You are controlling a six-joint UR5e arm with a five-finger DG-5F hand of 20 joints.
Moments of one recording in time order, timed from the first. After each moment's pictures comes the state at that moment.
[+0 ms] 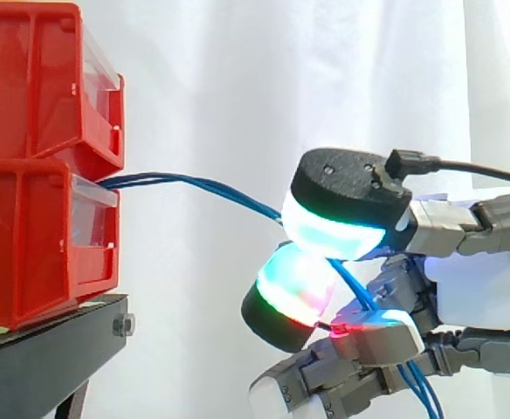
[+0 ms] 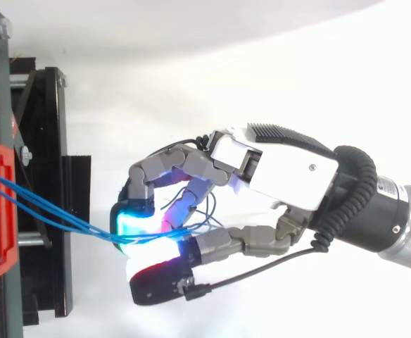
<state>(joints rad) 0.27 -2.27 -1.33 -2.63 -0.96 -0.30</state>
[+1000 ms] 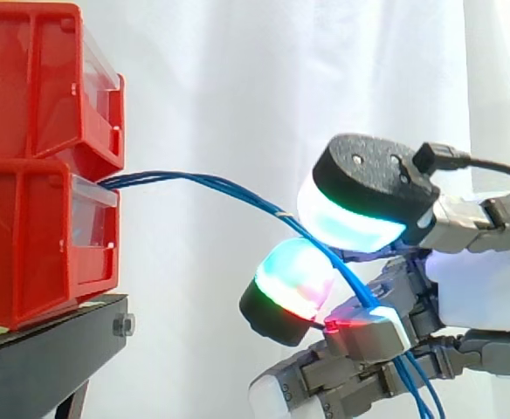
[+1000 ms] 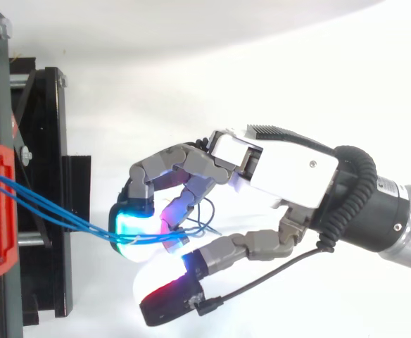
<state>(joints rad) 0.27 -2.27 -1.32 -2.65 -0.96 -0.23</state>
